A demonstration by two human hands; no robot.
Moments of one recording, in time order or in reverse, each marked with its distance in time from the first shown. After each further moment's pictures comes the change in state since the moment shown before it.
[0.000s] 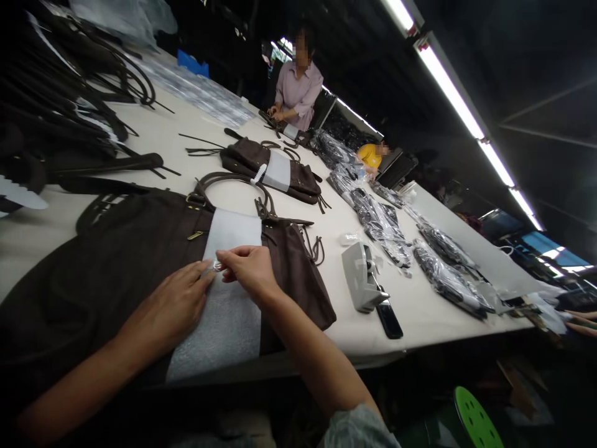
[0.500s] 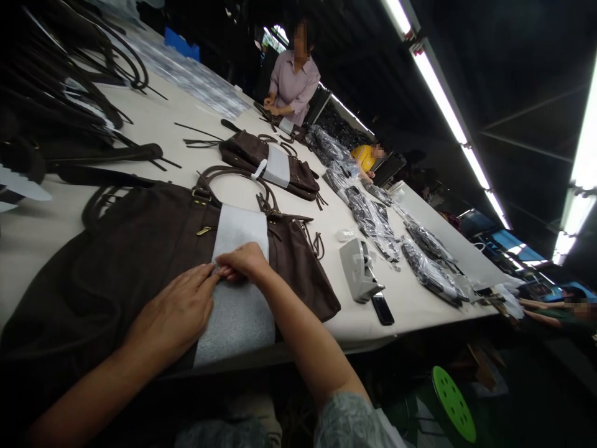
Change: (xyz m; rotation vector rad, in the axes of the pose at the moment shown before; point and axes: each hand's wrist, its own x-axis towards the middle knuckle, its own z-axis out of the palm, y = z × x) left_hand -0.019 0.000 -0.010 0.017 0.064 0.030; right_hand 0.041 0.018 0.026 -0.354 -0.053 0.330
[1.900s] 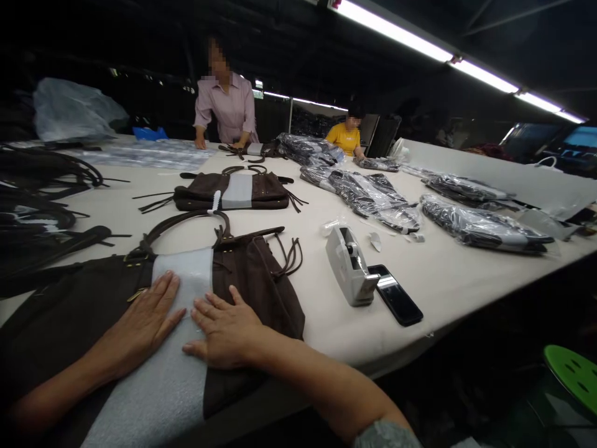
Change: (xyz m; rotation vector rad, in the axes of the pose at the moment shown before) left_hand 0.075 -0.047 0.055 0.176 -0.093 0.188; right_hand -0.034 0.098 -0.083 -0.814 -0.008 -0.984
